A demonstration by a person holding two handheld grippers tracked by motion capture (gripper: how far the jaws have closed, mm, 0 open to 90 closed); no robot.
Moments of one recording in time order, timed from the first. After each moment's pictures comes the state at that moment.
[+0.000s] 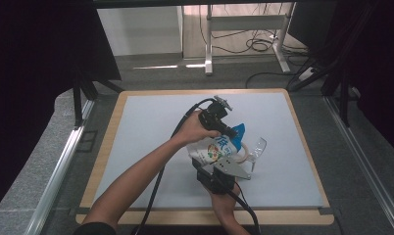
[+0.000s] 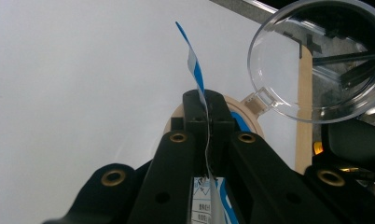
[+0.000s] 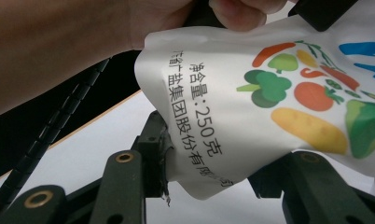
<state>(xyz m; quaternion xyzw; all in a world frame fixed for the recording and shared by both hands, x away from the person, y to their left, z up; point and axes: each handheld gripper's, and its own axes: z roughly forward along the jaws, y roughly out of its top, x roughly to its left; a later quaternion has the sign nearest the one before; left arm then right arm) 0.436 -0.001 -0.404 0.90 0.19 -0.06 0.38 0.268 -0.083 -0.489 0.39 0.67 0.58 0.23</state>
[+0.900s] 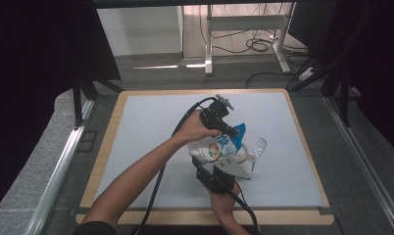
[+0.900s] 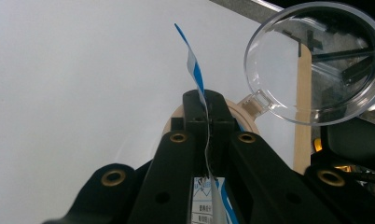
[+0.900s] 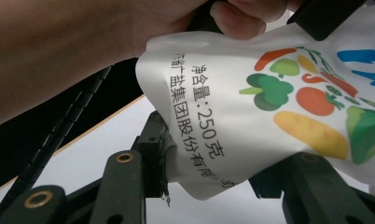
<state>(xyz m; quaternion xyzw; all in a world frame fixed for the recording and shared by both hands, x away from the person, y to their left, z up) 0.436 -0.004 -0.399 0.91 0.19 -0.07 0.37 0.266 -0.081 -0.483 0.40 0.66 0.59 0.23</state>
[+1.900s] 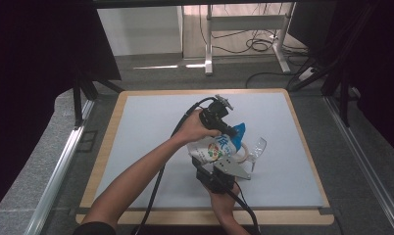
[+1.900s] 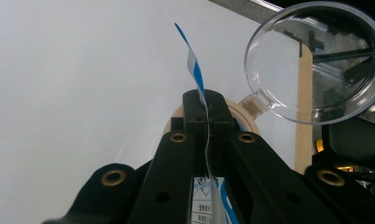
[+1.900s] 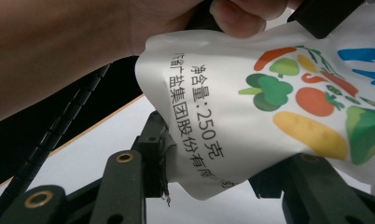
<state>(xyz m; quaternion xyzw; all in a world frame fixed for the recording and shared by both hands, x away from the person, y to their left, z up) 0.435 -0.002 -0.399 0.91 0.19 -0.06 0.37 0.267 -0.081 -0.484 0.39 0.66 0.59 0.23</state>
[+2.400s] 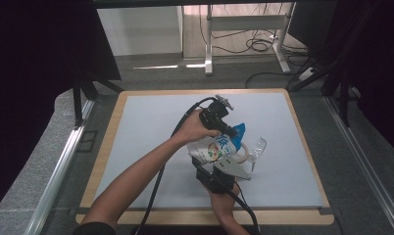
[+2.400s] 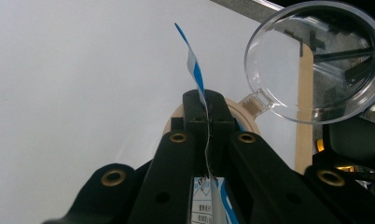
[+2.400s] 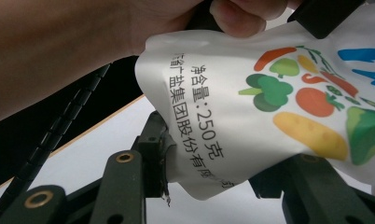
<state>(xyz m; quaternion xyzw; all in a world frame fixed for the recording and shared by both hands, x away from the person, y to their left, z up) 0.434 -0.003 -0.398 0.91 0.19 -0.06 0.37 0.266 -0.081 -0.484 0.39 0.66 0.59 0.23</state>
